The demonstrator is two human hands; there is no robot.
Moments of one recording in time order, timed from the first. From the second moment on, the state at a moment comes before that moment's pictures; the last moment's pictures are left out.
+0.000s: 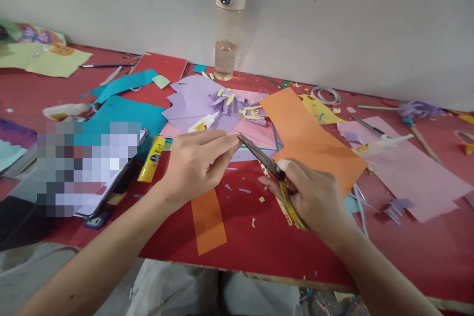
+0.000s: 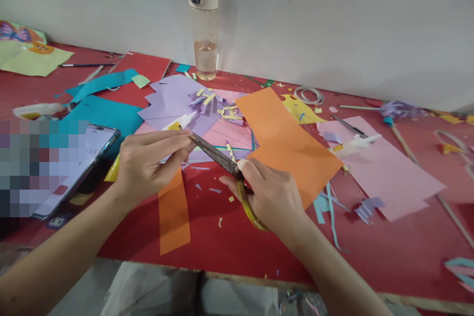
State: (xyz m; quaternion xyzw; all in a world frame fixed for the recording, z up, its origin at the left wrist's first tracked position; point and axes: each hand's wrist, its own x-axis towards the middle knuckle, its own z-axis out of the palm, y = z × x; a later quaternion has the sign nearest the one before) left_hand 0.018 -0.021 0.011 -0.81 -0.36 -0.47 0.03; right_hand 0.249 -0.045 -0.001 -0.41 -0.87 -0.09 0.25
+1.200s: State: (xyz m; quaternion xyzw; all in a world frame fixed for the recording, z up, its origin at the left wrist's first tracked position) left_hand 0.014 -0.016 0.020 -0.66 -0.34 -0.45 -0.49; right_hand 0.244 -0.045 -0.003 -0.43 -0.86 -0.08 0.25
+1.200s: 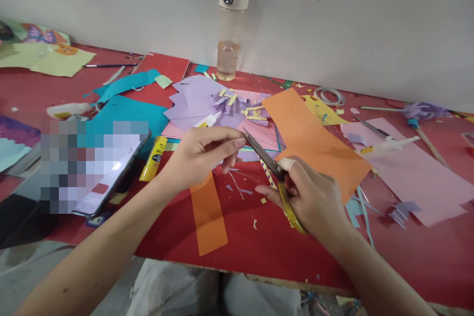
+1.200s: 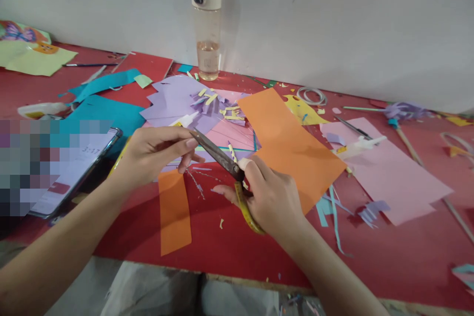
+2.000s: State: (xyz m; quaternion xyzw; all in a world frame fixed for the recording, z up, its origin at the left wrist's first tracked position) left_hand 0.009 -0.010 0.010 -0.41 -0.23 -0.35 -0.81; right_hand 0.252 -0.044 -0.001 -0.42 -0.86 0.14 0.24
